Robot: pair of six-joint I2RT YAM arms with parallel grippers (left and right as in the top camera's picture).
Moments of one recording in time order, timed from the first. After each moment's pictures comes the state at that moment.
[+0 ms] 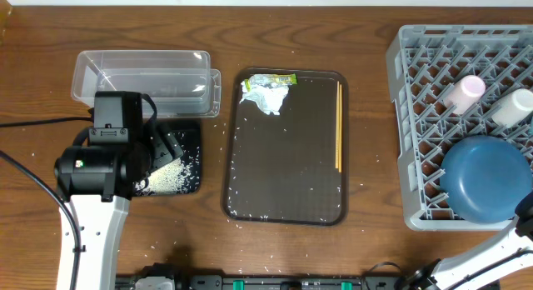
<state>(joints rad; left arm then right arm) -0.01 1.14 1.22 -1.23 -0.12 -0.52 -0.81 2.09 1.86 -0.77 -0.21 0.31</state>
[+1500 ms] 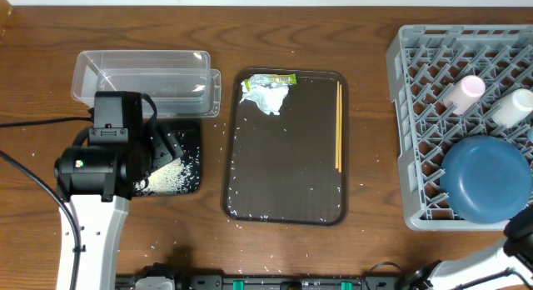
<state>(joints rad) -0.01 1.14 1.22 -1.23 -0.12 -0.52 -0.81 1.89 1.84 -1.17 -0.10 0.59</state>
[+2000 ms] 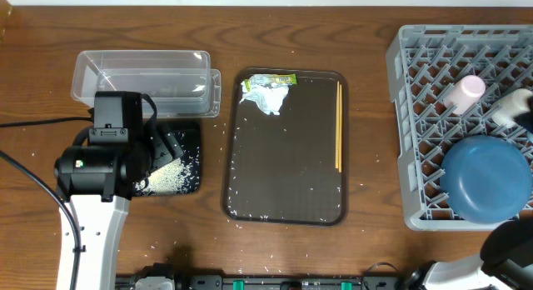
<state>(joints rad) -0.01 1.14 1.22 -1.23 -0.12 -0.52 -0.62 1.72 1.84 -1.47 -0.41 0.49</state>
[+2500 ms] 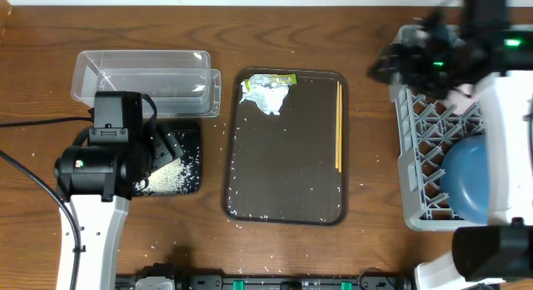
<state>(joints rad) -0.01 1.14 1.22 -1.23 -0.12 -0.52 0.03 1.72 1.84 -1.27 -0.45 0.20</state>
